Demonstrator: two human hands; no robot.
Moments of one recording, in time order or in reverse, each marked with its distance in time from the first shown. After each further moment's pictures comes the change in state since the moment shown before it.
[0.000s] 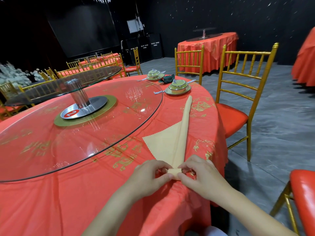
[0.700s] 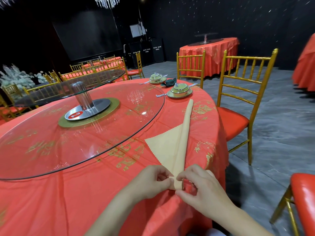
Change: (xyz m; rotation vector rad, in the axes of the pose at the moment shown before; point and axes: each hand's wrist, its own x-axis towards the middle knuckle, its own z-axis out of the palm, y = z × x) left_hand -0.013 0.012 -0.002 -0.280 -0.094 -0.079; right_hand -0.029 -0.010 0.015 -0.029 0.092 -0.076
